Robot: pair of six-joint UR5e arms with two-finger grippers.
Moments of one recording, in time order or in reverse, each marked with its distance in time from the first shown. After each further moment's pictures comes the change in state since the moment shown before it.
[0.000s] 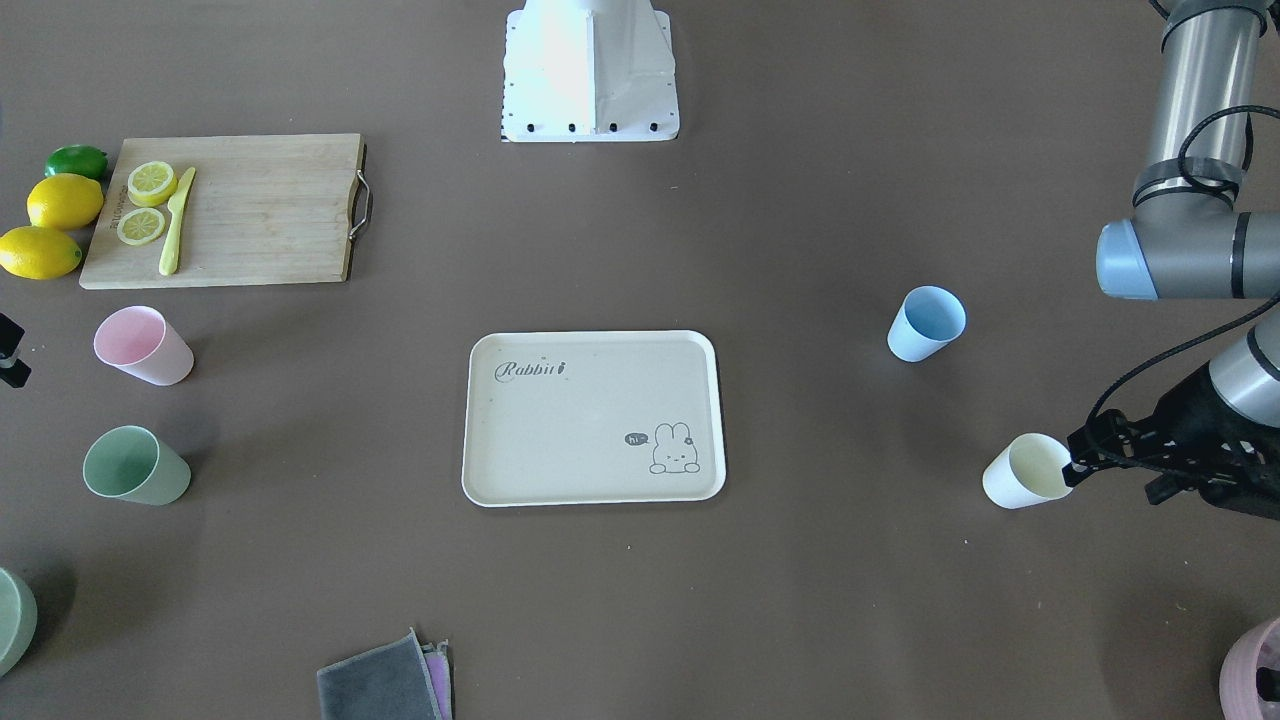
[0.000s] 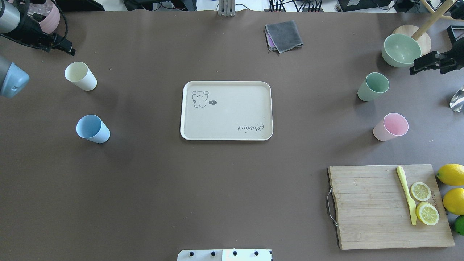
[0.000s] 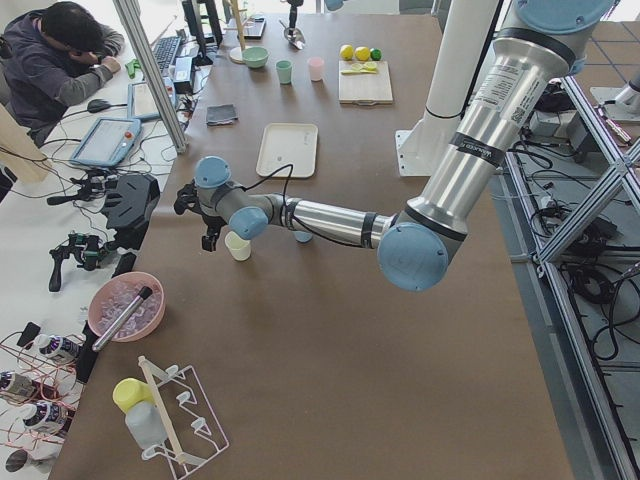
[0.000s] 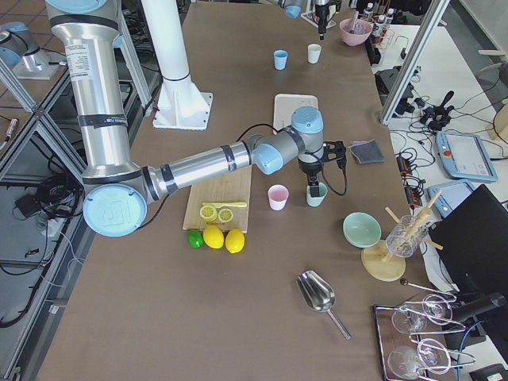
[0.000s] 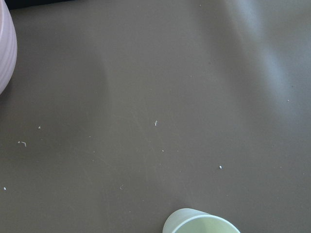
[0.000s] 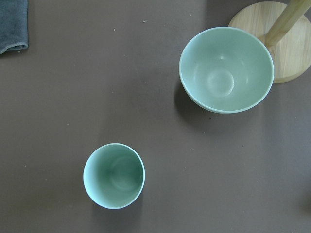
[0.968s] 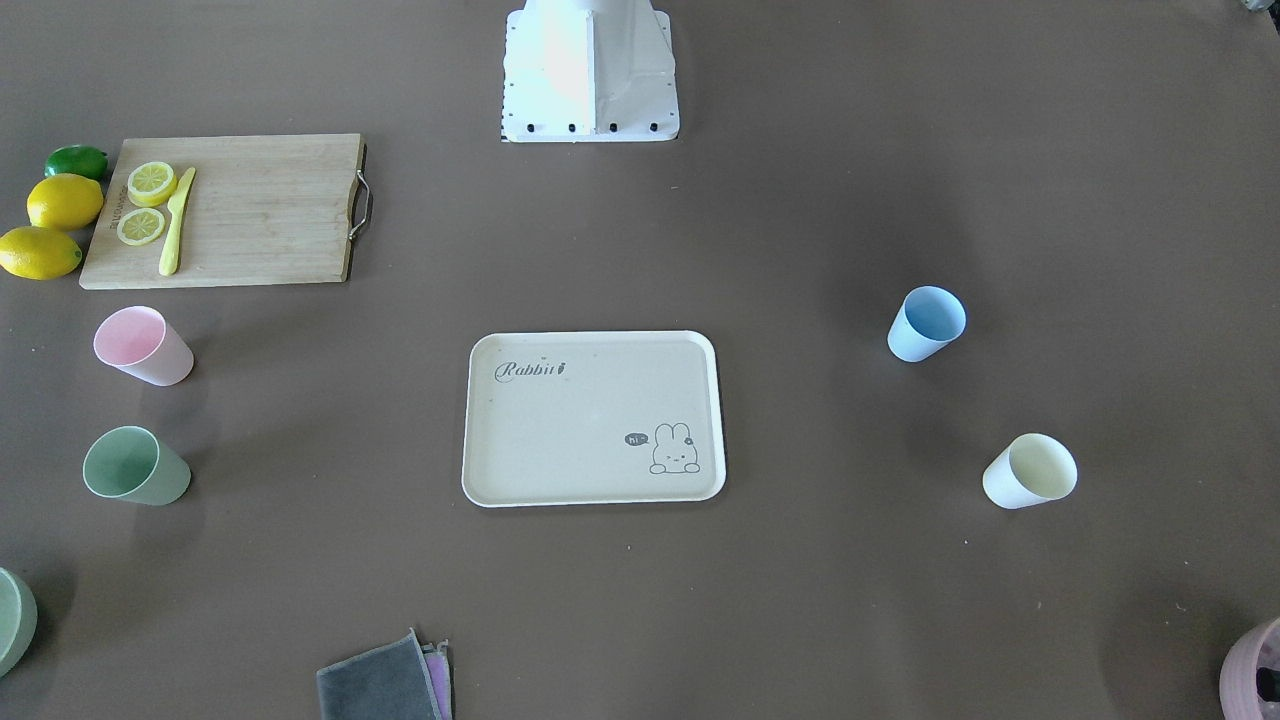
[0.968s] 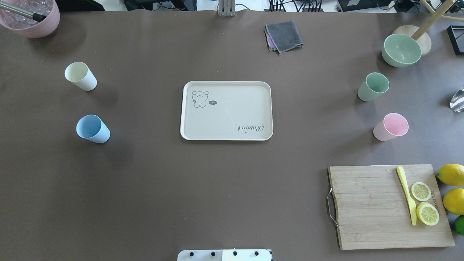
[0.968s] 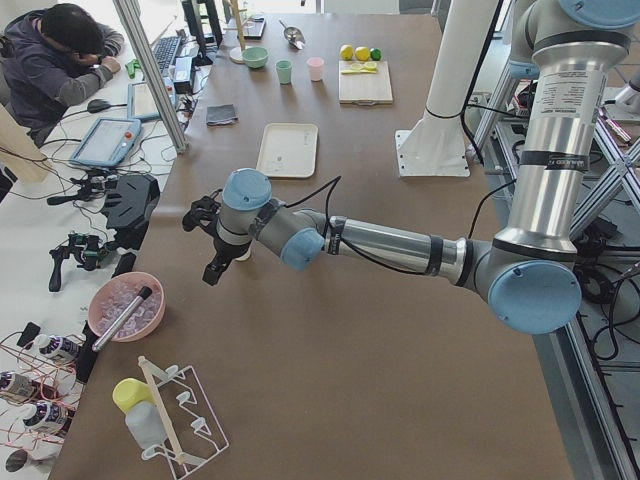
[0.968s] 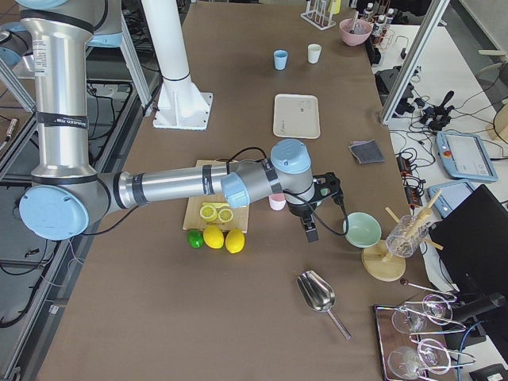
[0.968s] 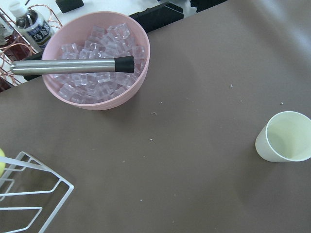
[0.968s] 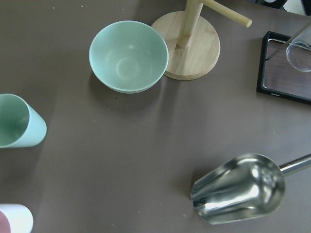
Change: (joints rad) left arm -0.242 0.312 -0.356 0.116 -0.044 0.364; right arm 0.237 -0.127 -0.010 -0.009 0.055 -0.402
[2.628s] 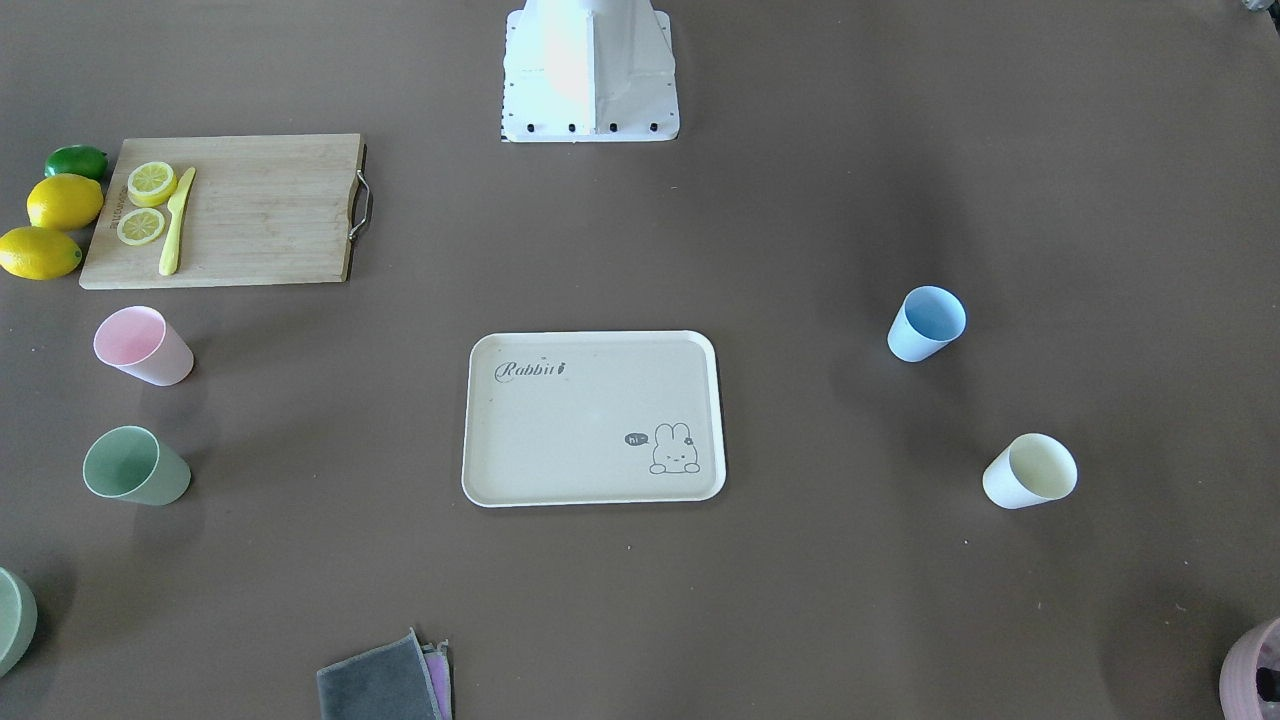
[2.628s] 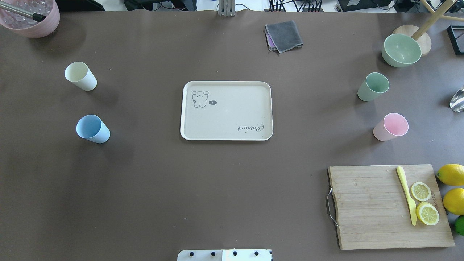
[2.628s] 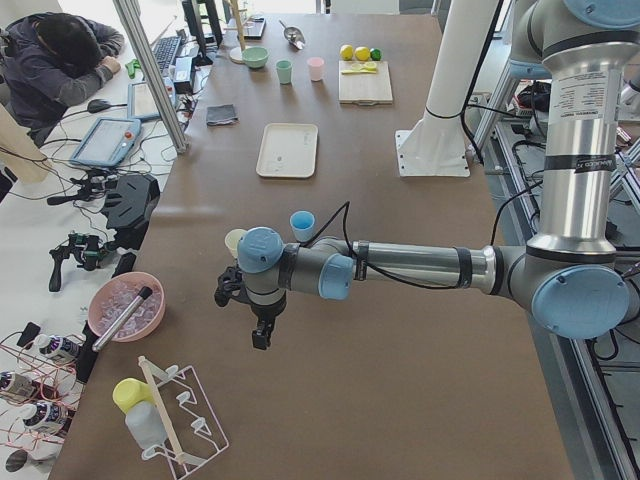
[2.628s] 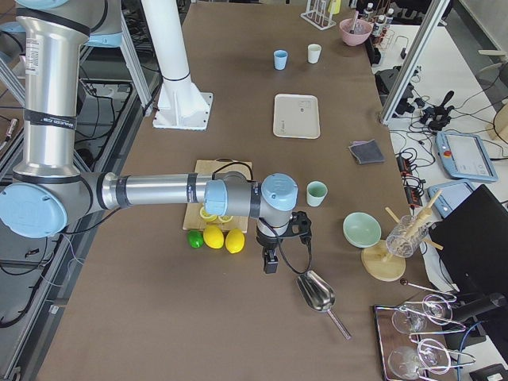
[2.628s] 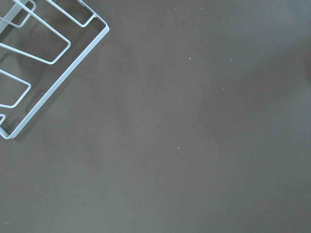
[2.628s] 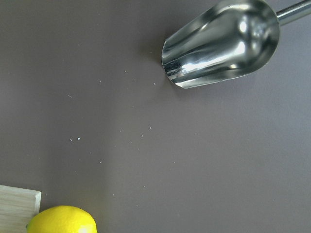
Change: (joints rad) left arm -0.081 0.157 -0.043 0.350 -0.038 0.198; right arm 0.041 -0.120 0.010 -0.368 0.005 -0.335
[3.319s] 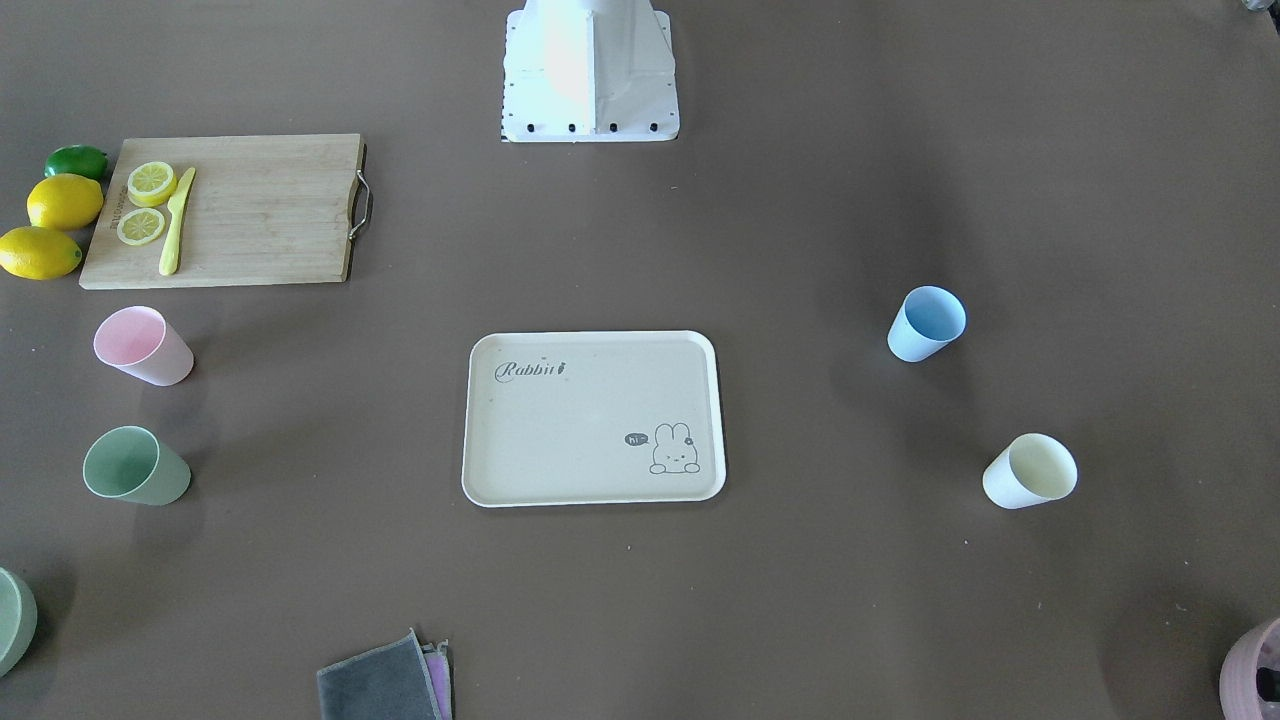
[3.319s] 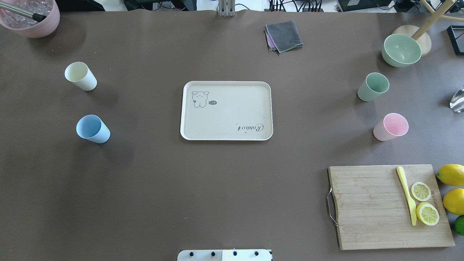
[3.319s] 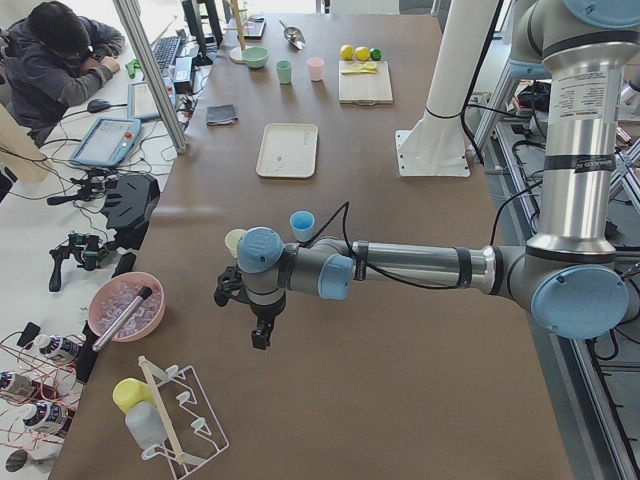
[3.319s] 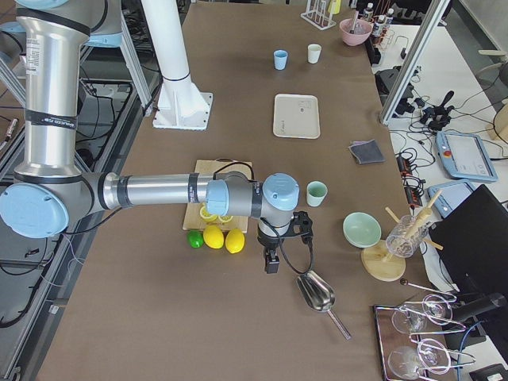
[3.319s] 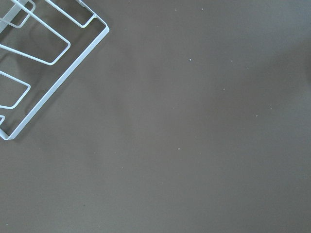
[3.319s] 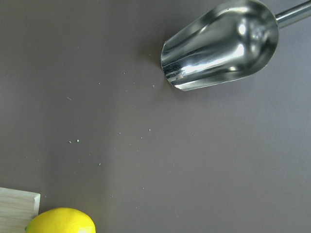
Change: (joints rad) left arm -0.001 -0.001 0.021 0.000 -0.002 -0.001; right arm 0.000 0.001 -0.008 0.000 -0.001 0.001
